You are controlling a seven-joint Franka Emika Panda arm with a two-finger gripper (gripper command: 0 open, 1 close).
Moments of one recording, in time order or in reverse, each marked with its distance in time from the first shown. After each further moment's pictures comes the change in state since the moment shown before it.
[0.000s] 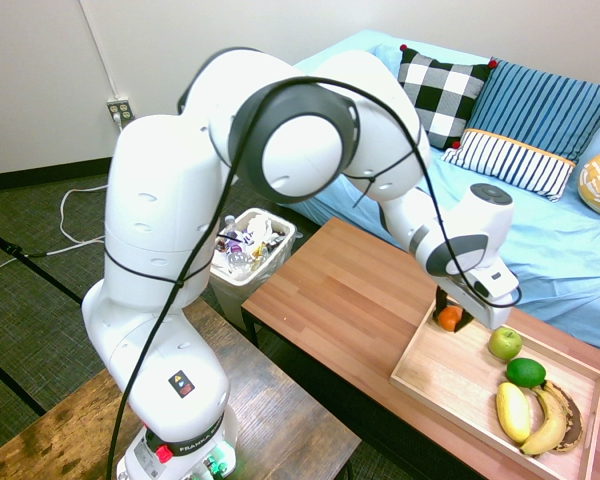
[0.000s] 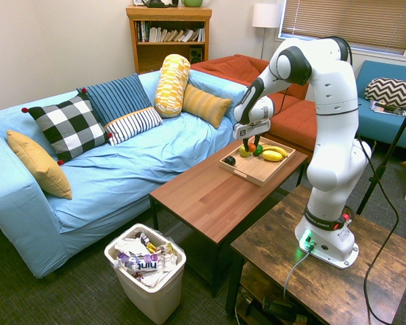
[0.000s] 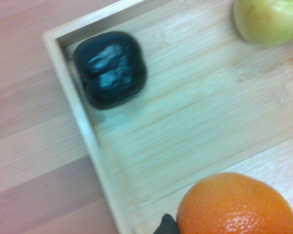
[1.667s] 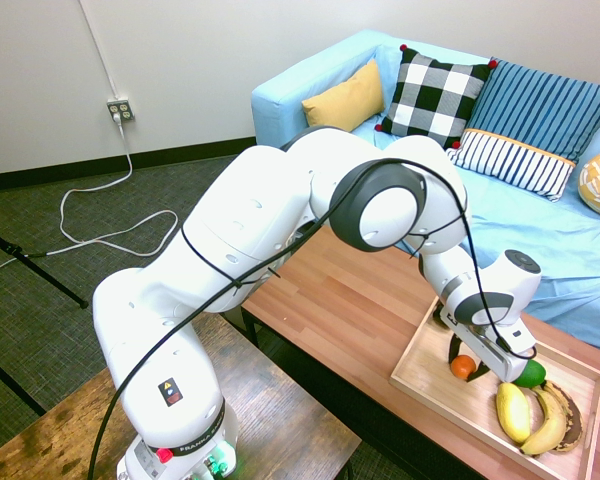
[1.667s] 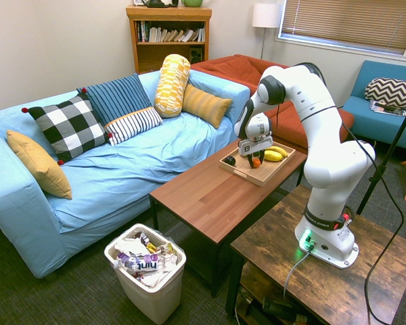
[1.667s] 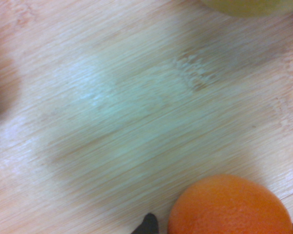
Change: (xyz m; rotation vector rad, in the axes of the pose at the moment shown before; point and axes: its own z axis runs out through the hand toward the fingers) arm 0.047 0.006 0.121 -0.090 -0.084 0.002
